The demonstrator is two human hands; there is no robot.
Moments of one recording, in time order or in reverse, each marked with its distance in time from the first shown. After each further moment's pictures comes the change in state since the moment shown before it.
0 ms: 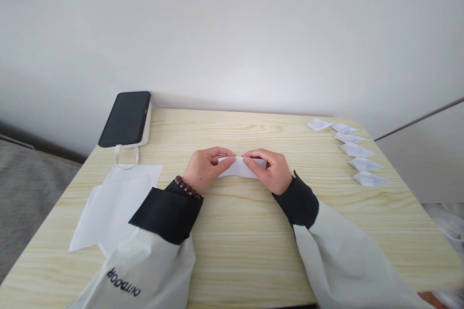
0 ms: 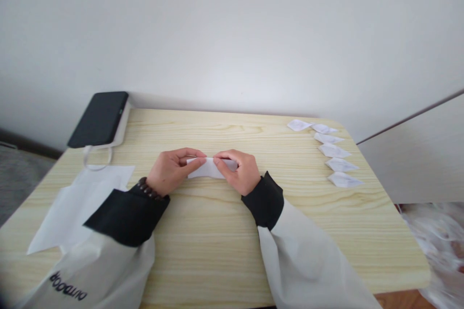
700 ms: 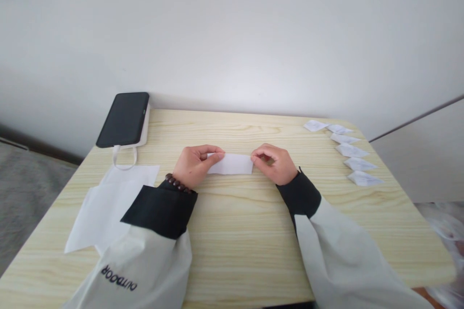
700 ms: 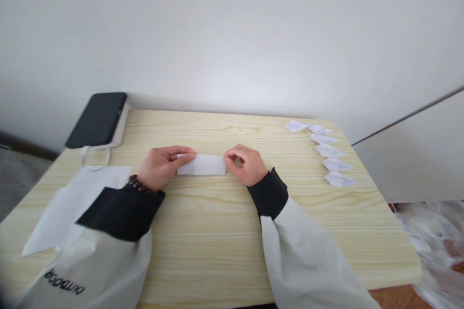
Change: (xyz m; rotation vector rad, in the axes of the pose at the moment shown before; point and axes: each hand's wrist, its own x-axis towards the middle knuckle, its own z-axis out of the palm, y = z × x) left_hand 0.005 0.000 -0.015 0.057 0.100 -0.025; right_hand 0.008 0.023 -0.021 -0.111 -0.076 -0.183
